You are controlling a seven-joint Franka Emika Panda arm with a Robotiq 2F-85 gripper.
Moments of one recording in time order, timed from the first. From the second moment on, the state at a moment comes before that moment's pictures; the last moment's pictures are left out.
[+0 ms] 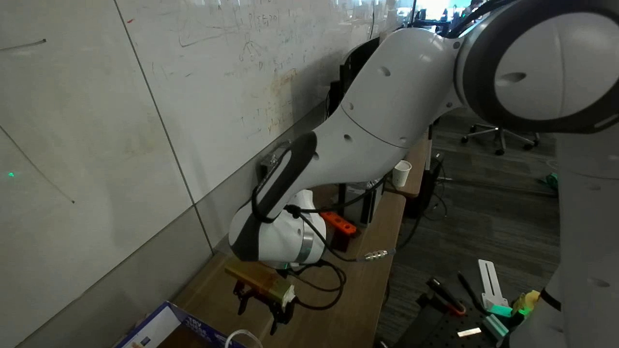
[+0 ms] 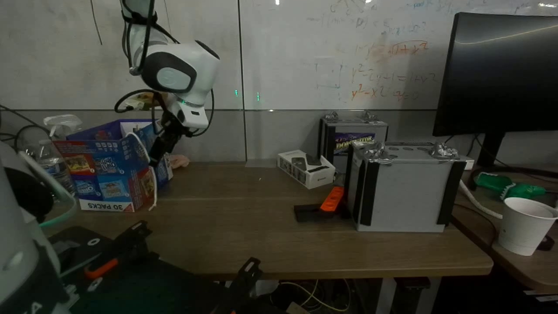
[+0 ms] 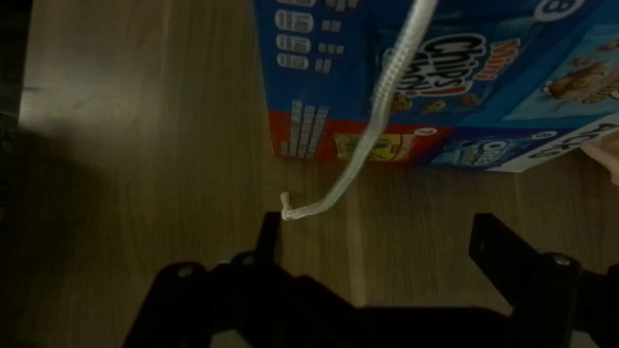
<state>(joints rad) 0.18 0.43 0.36 -2.28 0.92 2.64 0.76</state>
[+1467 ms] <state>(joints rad) 0.21 0.59 0.24 -2.14 1.07 2.30 0.45</state>
